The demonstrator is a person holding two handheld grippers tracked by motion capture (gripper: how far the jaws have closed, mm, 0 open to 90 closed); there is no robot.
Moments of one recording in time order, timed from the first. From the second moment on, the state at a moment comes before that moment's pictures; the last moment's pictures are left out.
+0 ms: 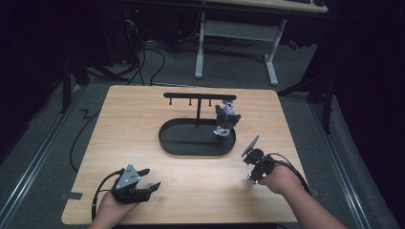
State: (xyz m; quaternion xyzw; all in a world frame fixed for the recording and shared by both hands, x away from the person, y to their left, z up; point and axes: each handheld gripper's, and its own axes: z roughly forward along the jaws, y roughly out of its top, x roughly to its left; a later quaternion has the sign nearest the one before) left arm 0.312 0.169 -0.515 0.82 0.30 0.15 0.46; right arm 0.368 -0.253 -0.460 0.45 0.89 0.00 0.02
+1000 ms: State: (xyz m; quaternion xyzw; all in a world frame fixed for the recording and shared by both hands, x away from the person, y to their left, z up) left arm 0.311 0.166 -0.515 0.83 0.29 0.15 0.46; right arm 0.358 -0.259 -0.451 0.43 0.90 -0.06 0.02
